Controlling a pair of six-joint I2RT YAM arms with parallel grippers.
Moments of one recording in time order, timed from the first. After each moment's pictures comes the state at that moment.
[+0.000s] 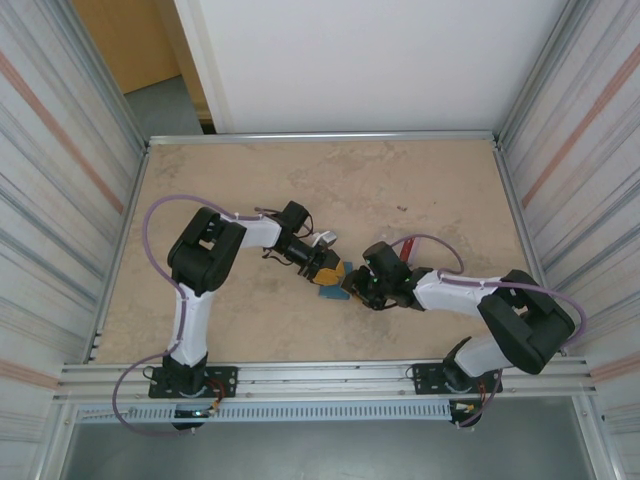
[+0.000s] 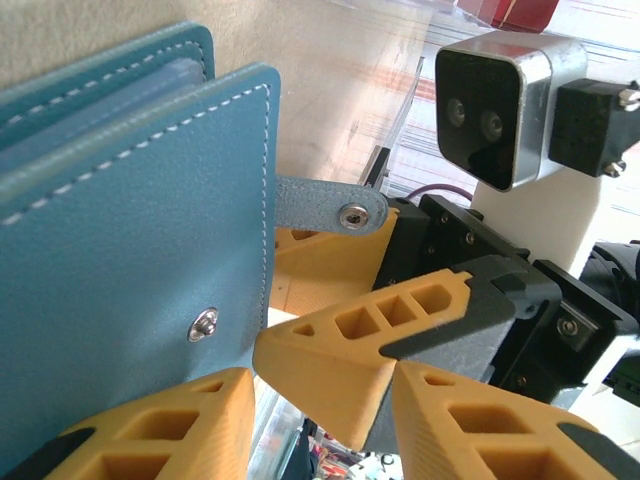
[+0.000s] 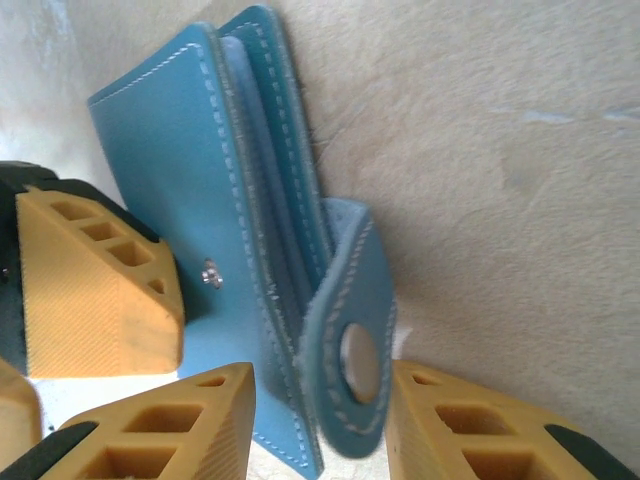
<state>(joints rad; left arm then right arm) -0.56 2.13 1.23 -0.42 1.24 -0.44 0.73 1.42 0.53 -0.02 -0.21 1.25</state>
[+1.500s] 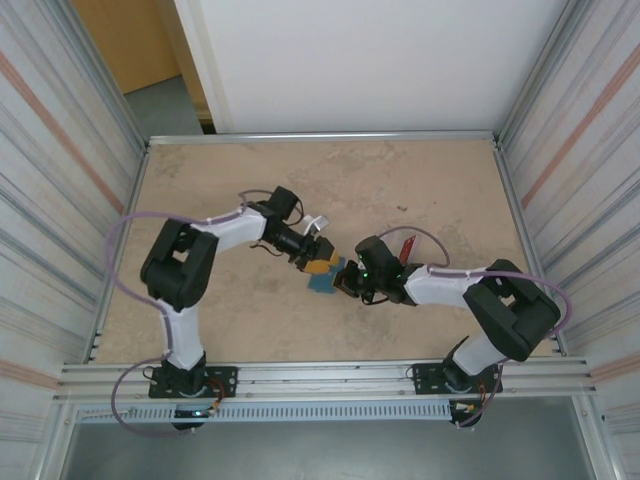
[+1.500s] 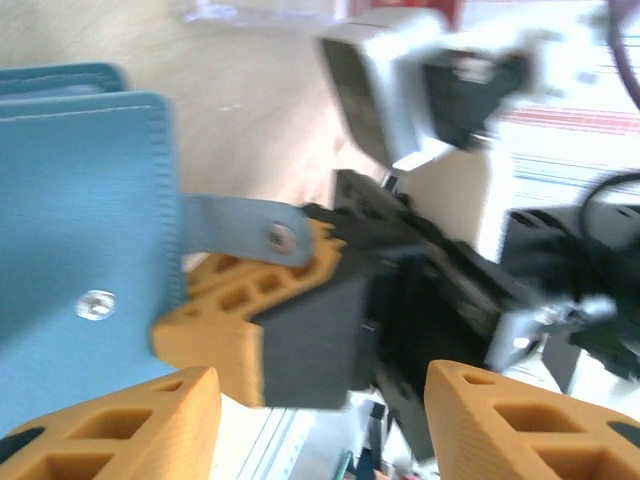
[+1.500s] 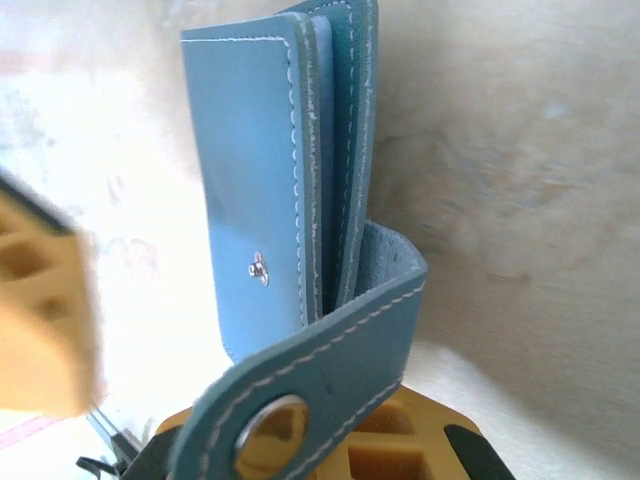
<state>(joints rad) -0.51 1.89 1.22 -0.58 1.09 -0.31 0.74 1.52 0.60 0.11 -0.29 1.16</state>
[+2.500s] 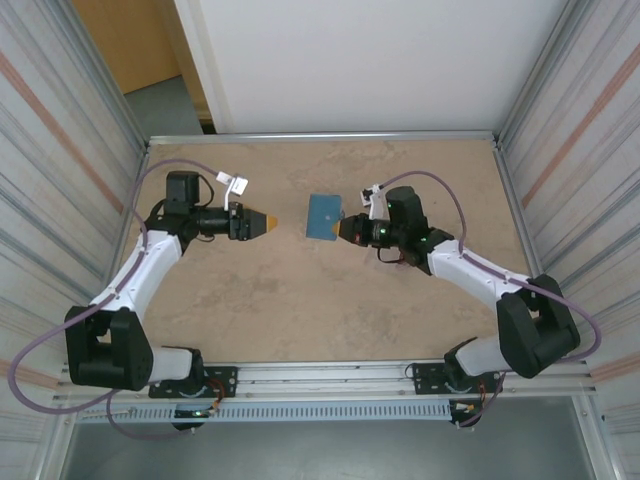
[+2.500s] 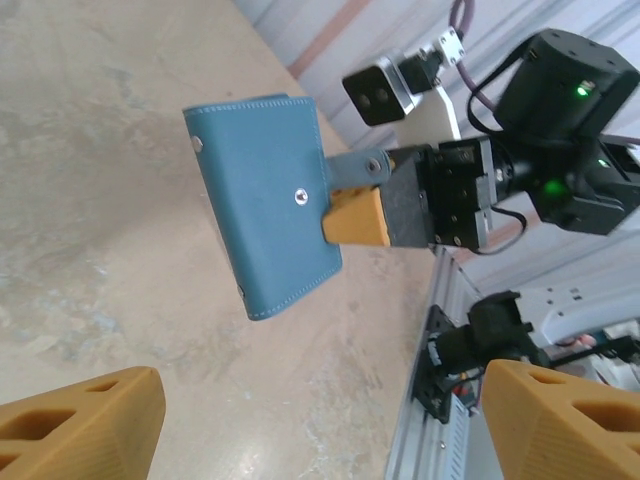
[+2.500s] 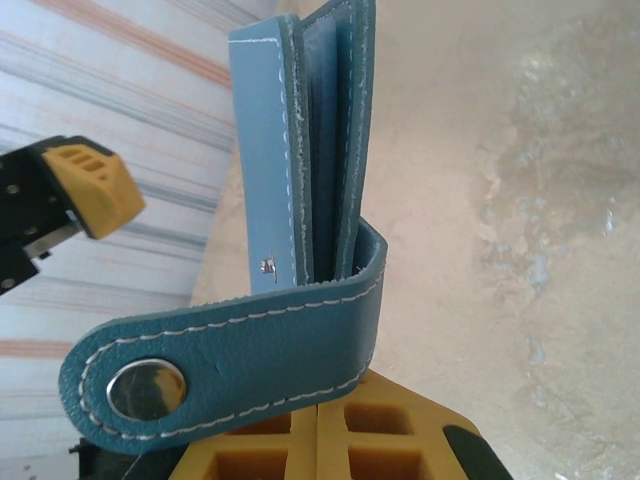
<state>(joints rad) -0.11 1.31 0.97 -0.37 1.15 -0.07 0.50 1.39 0.82 0.07 -0.59 0.74</state>
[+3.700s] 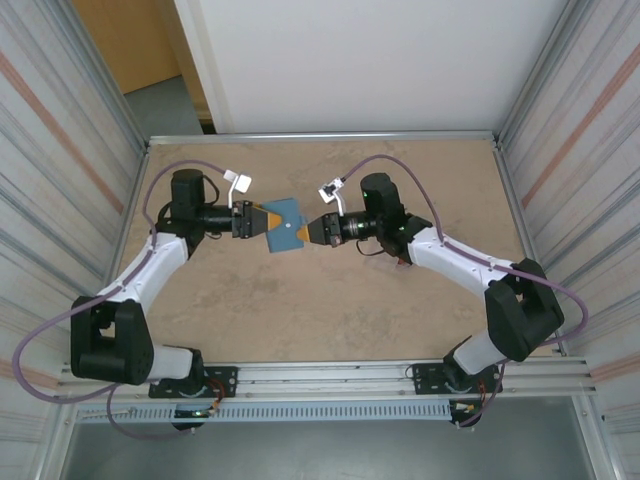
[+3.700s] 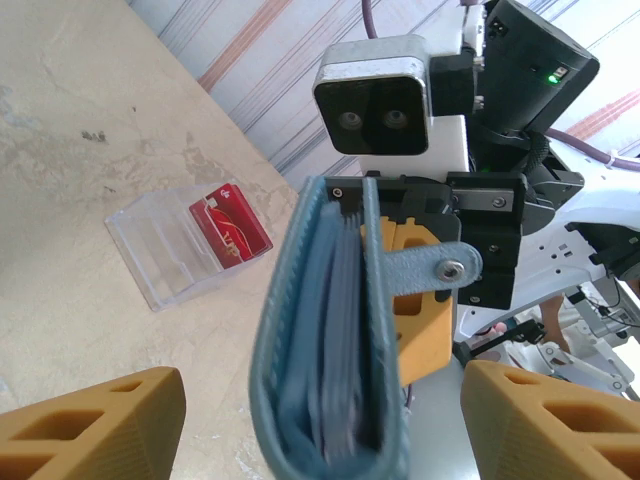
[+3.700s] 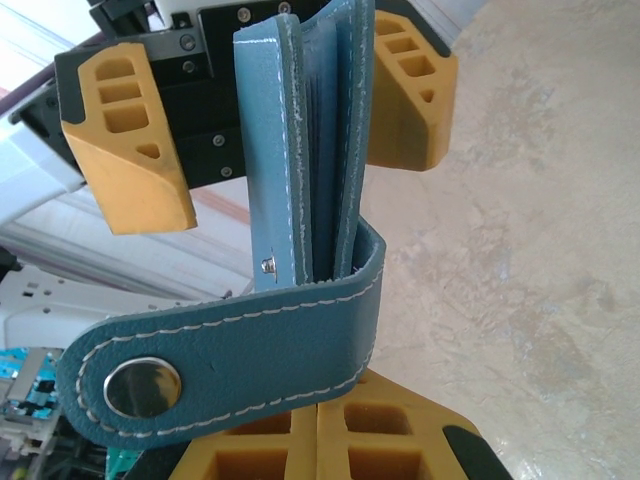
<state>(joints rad) -0.14 1.35 0.91 -0.07 1.29 -0.30 0.64 1.50 1.01 0.12 -0.89 0.64</state>
